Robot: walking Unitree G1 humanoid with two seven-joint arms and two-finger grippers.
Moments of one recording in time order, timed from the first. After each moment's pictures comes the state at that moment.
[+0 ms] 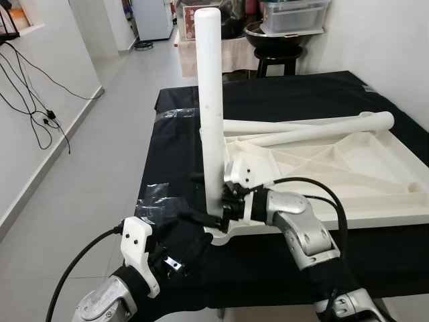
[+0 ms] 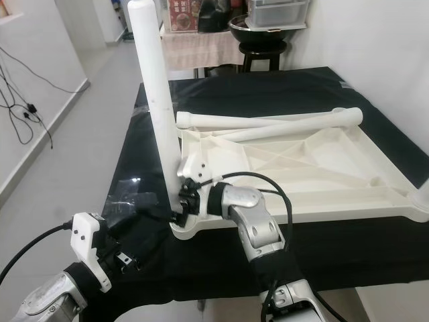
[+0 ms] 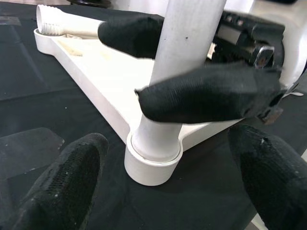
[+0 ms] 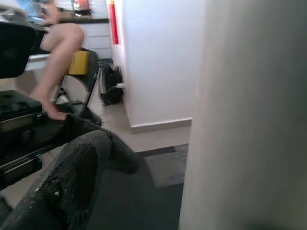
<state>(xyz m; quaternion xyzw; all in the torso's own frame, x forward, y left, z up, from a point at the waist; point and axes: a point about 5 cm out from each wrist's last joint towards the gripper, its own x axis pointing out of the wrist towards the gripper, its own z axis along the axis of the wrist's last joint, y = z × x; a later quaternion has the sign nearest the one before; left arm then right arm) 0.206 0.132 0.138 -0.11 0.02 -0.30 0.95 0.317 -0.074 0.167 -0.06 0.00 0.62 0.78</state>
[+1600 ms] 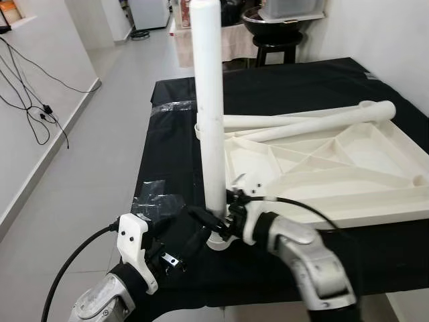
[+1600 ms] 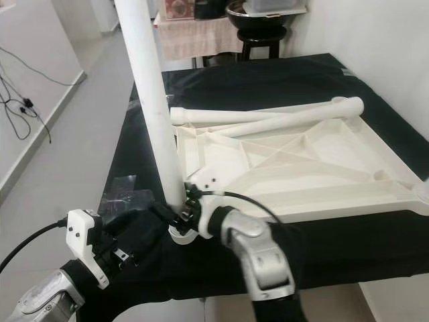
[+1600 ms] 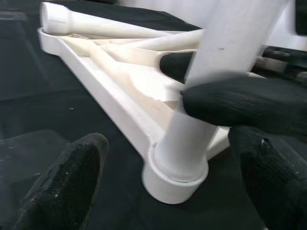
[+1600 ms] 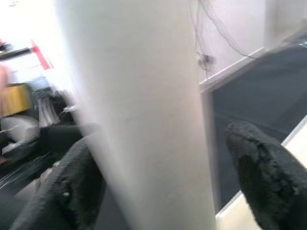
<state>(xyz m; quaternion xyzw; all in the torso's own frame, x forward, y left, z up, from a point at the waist) 0.206 0.139 0.145 -0.11 0.01 -0.28 0.95 0.267 -0.099 0.166 0.00 0.04 0.49 0.87</state>
